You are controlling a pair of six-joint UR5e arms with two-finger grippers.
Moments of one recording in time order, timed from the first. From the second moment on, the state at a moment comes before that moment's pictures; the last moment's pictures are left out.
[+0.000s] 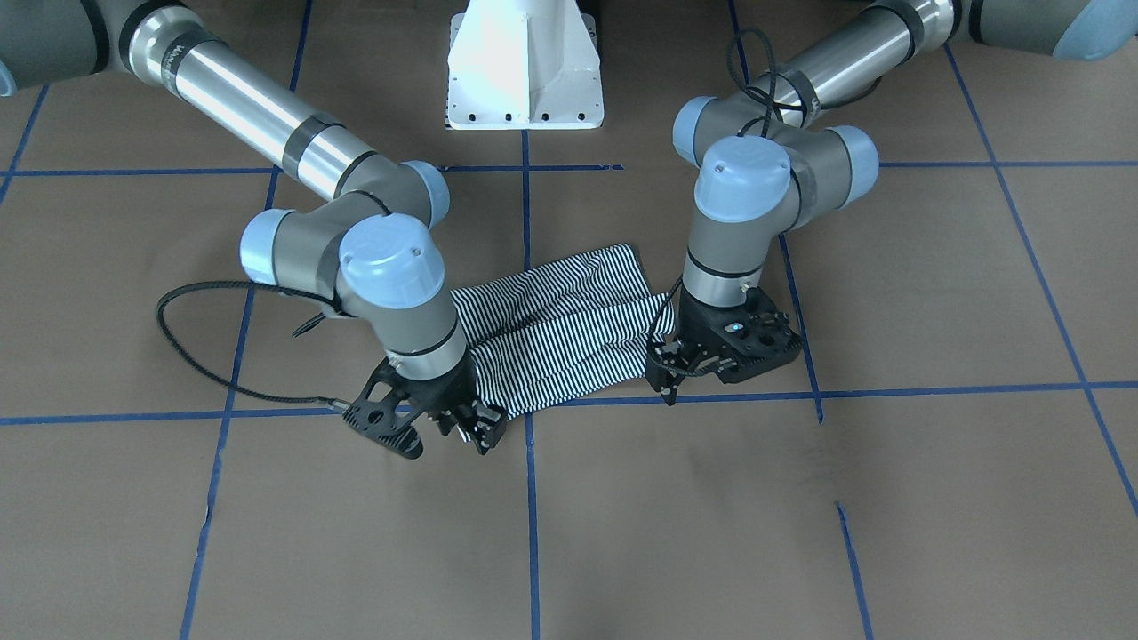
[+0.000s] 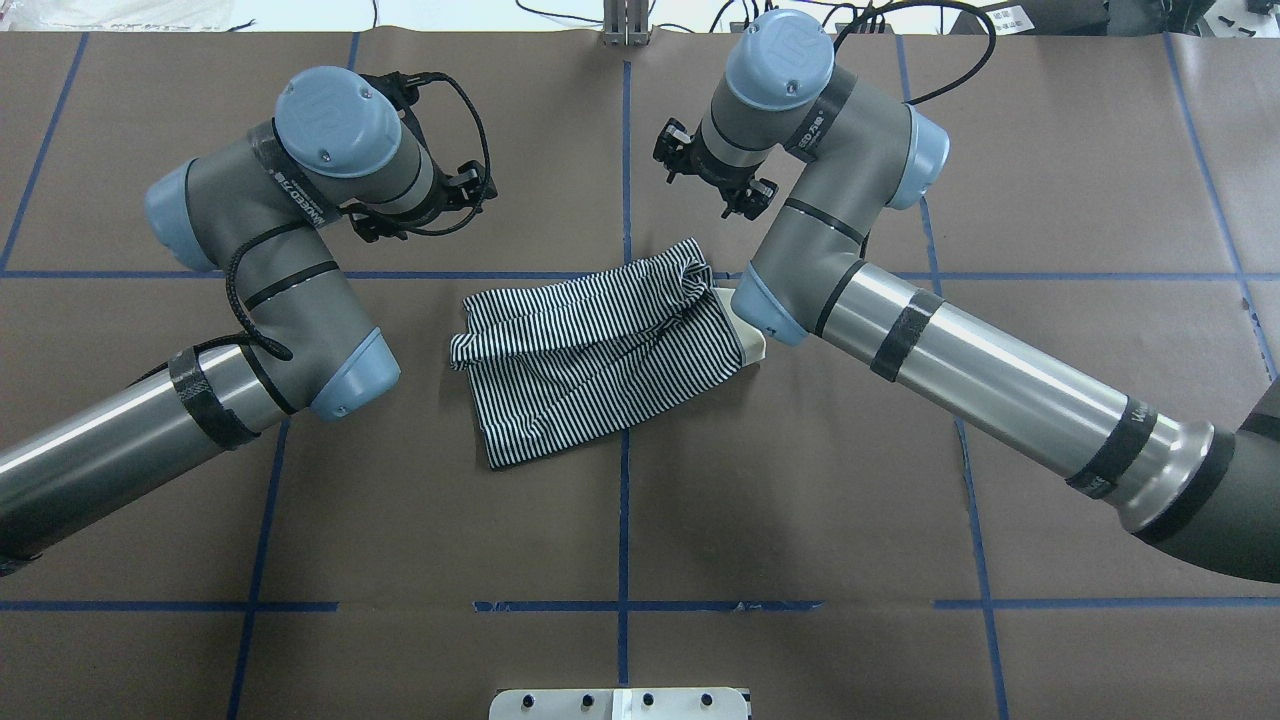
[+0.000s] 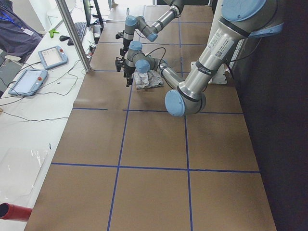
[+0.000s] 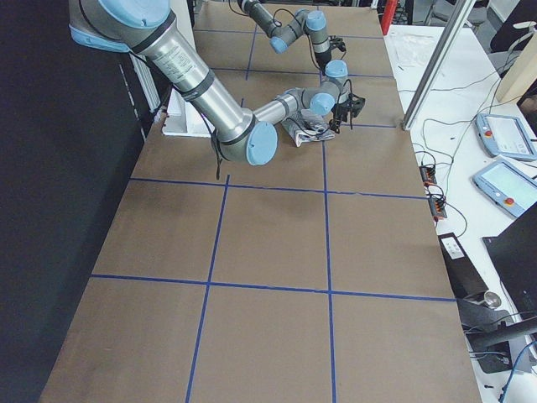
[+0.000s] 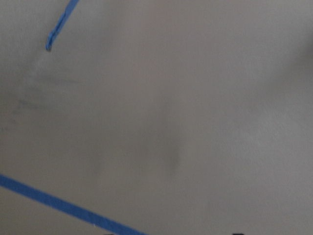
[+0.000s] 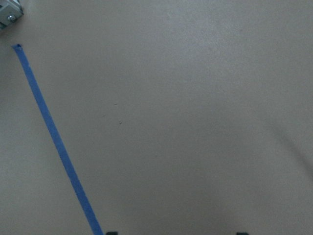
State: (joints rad) left arm -0.75 -2.24 -1.46 -1.83 -1.78 -1.41; right arm 0.77 -0.67 1.10 -1.12 1.93 1.60
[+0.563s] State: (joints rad) left arm -0.65 -2.16 -1.66 -1.82 -1.86 -1.63; right arm 0.88 -0.80 1.25 -1.24 2.06 1.31
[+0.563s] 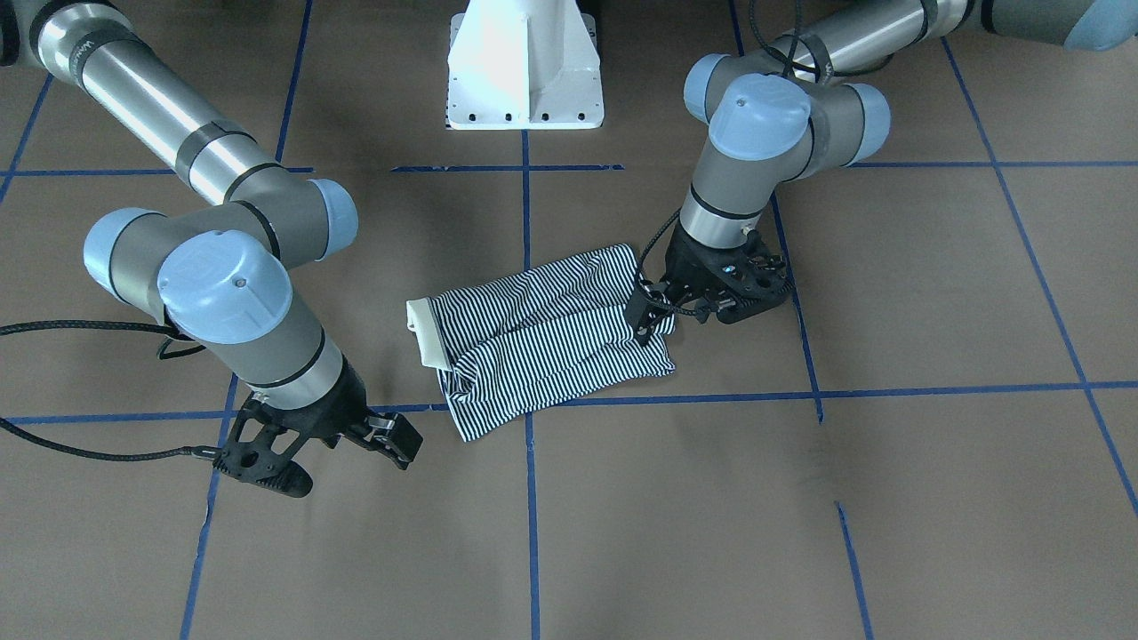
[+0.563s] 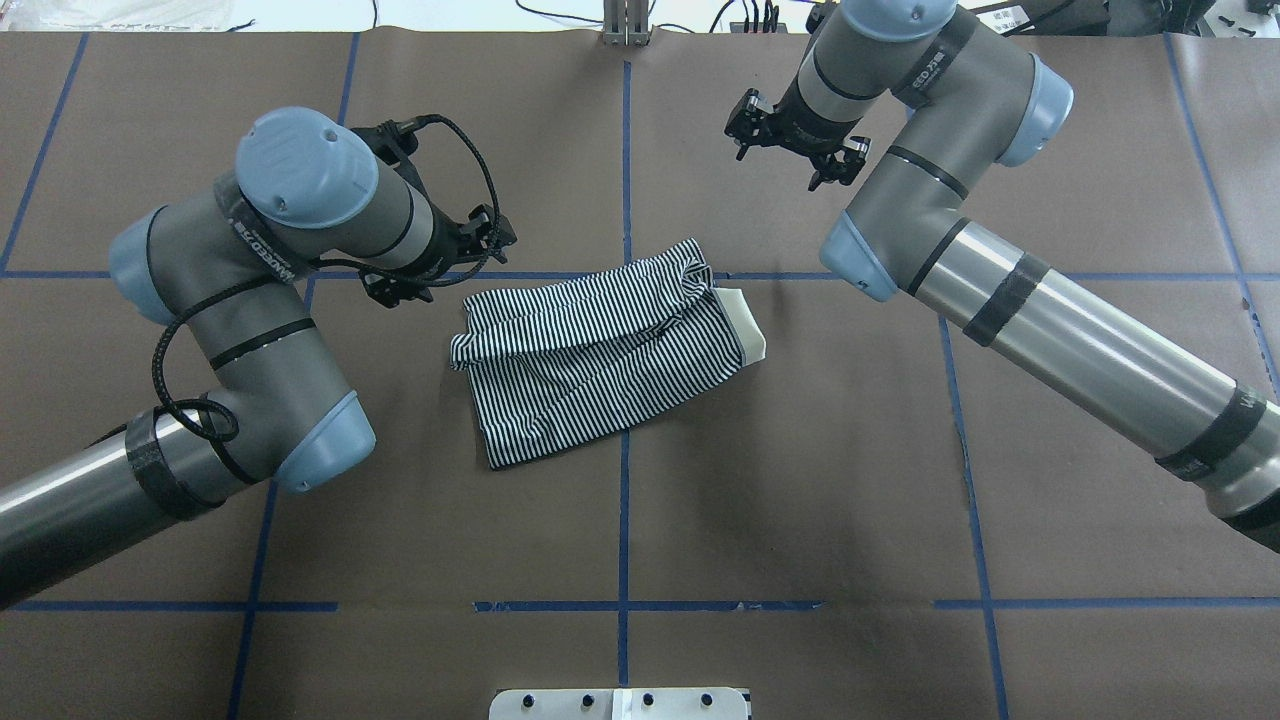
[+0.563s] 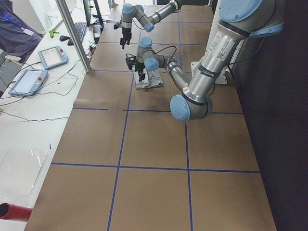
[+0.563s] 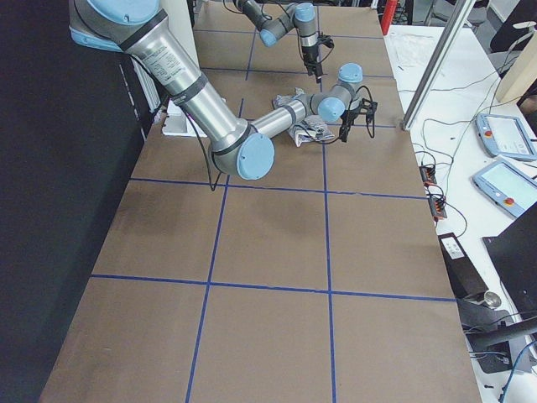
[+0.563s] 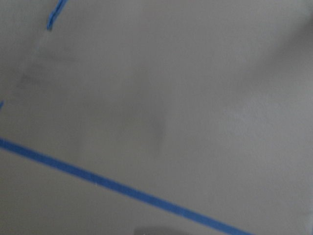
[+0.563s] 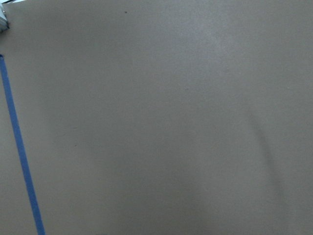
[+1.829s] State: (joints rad) left arm -0.52 -2.37 -1.38 -1.93 -1.79 -1.86; right arm 0.91 -0.84 1.30 -1.29 2.06 1.24
